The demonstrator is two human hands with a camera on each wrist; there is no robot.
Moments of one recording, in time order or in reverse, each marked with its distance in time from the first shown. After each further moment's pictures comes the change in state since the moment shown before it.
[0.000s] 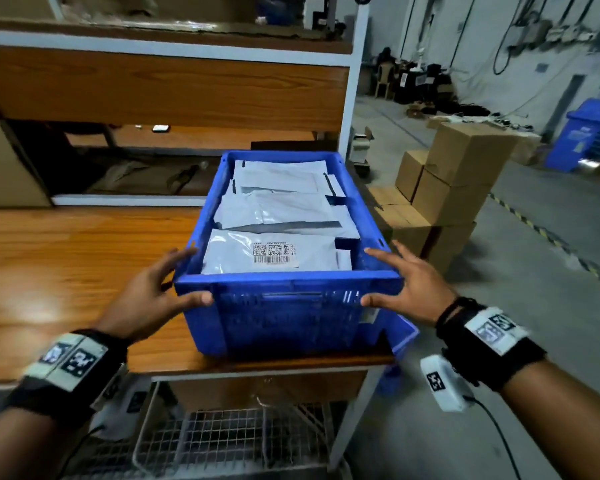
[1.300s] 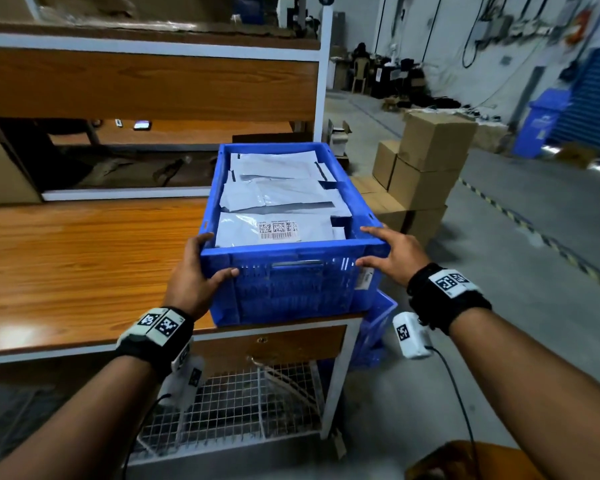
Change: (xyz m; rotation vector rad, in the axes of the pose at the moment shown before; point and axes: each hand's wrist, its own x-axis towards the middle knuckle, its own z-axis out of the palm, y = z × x) left_hand -0.023 -0.008 0.070 0.137 0.281 0.100; right_hand -0.041 0.010 -0.001 0.081 0.167 0.090
